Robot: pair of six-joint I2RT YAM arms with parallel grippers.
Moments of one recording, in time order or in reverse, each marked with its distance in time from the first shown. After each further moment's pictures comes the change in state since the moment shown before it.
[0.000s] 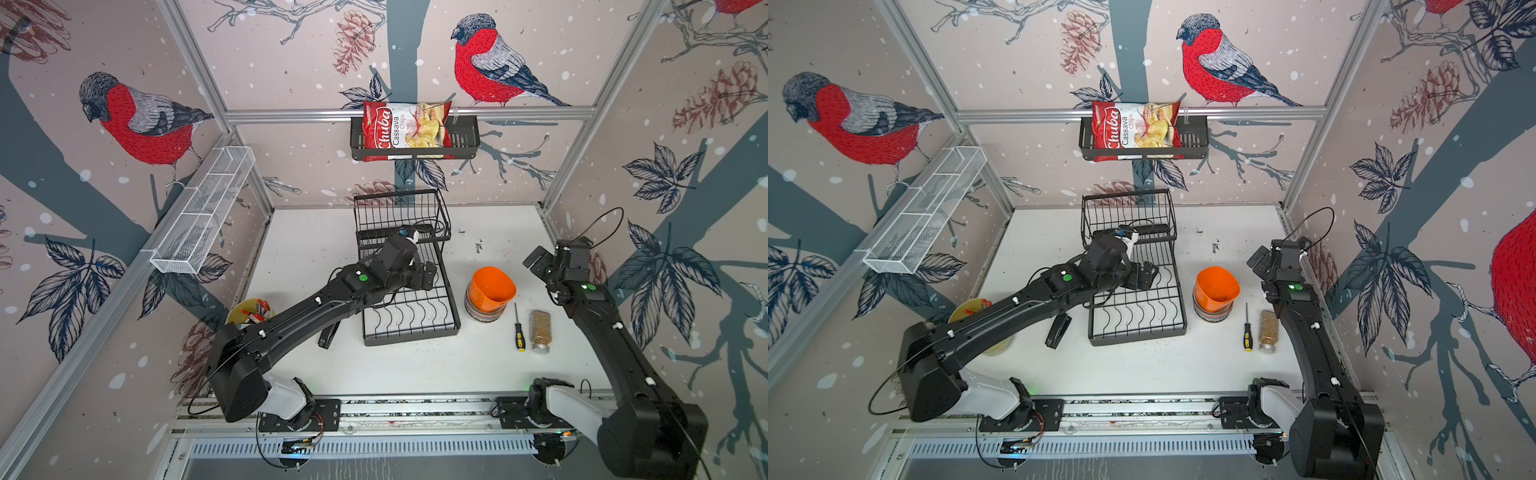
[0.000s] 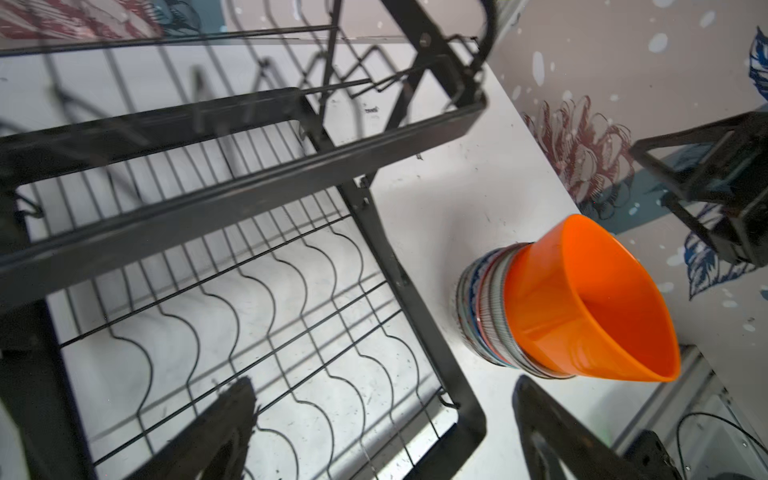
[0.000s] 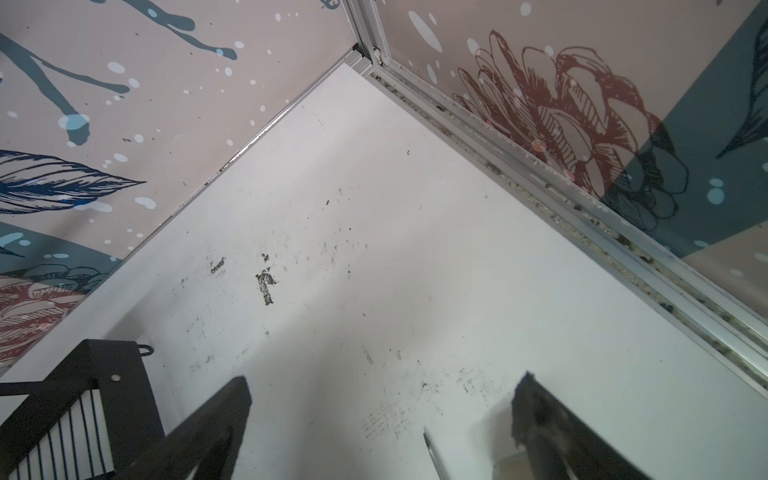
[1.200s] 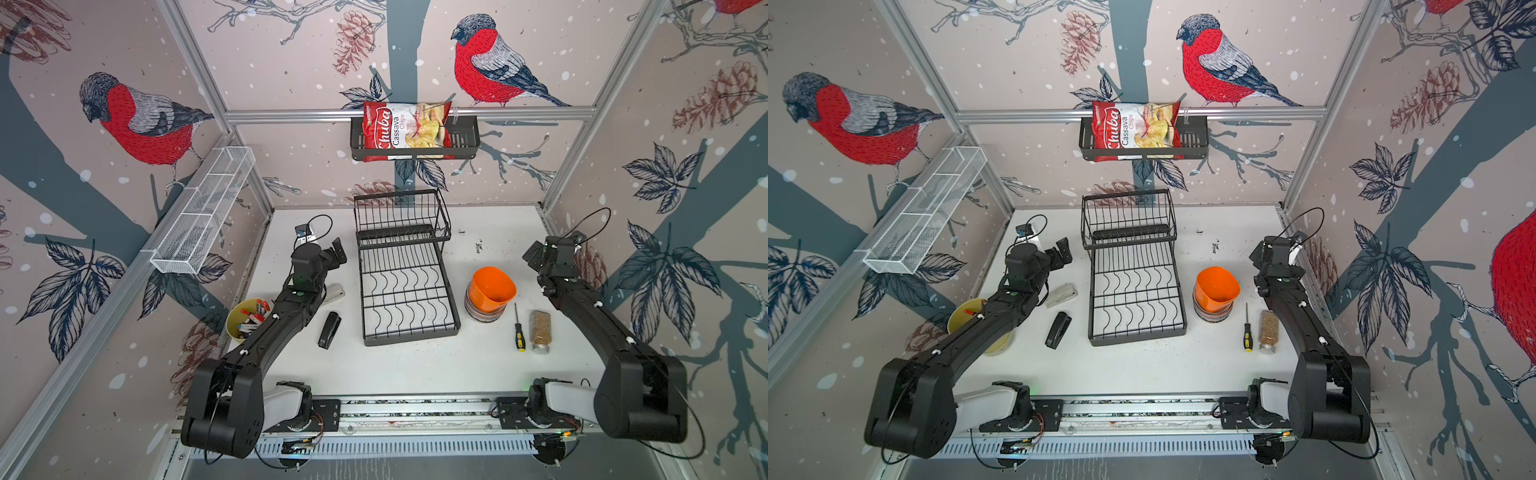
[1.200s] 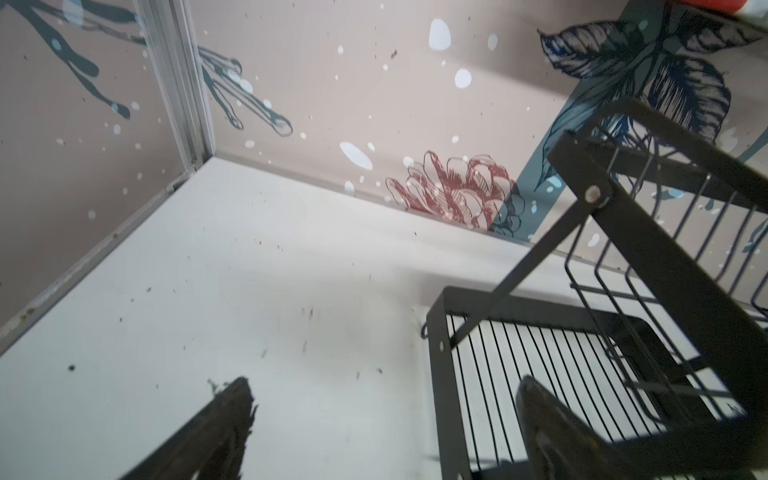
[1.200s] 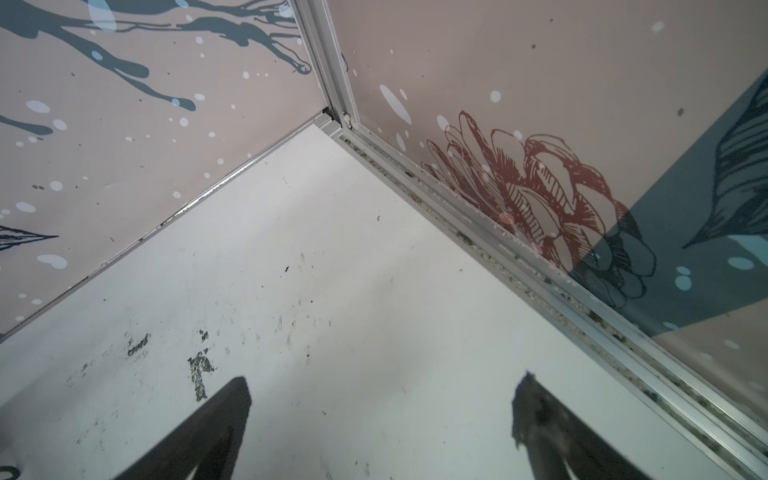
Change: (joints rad) left arm 0.659 -0.252 -0.587 0.629 -0.129 0.124; right arm 0.011 0.182 -0.036 0.292 0.178 -0.078
